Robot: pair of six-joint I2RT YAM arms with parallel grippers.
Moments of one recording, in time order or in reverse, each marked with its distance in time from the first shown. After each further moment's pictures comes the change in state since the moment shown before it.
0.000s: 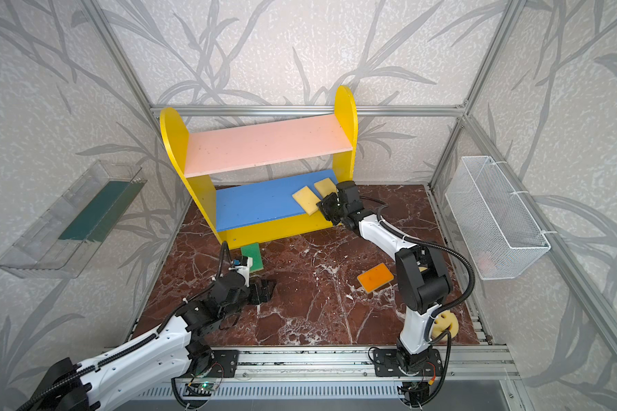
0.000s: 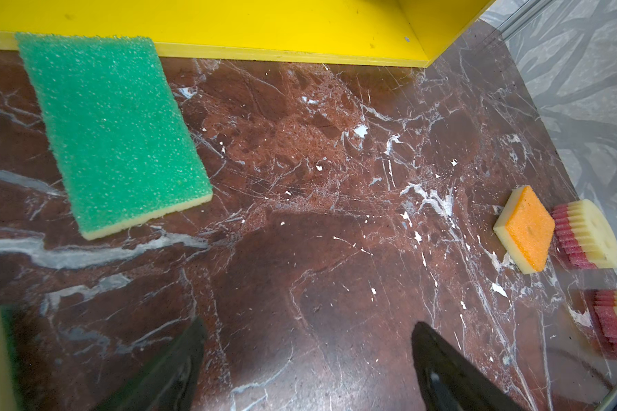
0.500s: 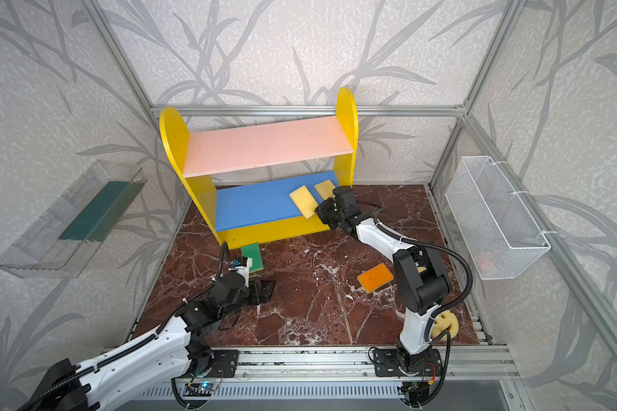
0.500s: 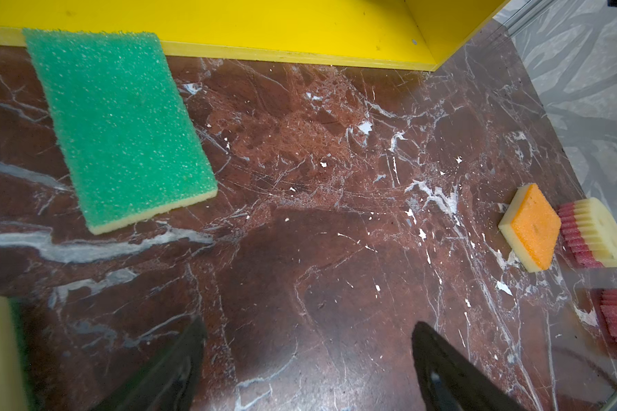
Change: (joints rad) left arm 0.000 -0.003 0.000 -0.016 -0.005 0.000; right arm 0.025 -0.004 -0.047 0.017 0.007 0.002
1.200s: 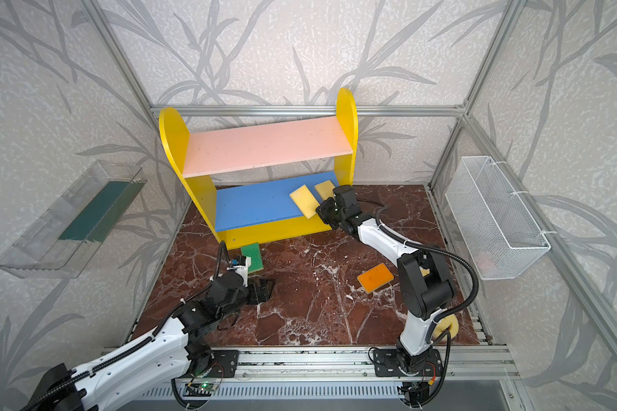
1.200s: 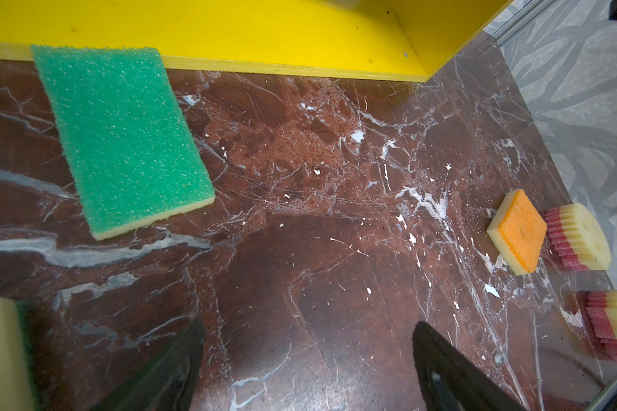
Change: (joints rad) left arm 0.000 -0.033 0.013 -0.026 -0.001 -0.003; right arm 0.013 -0.024 -0.001 -0.040 0.021 -0.045
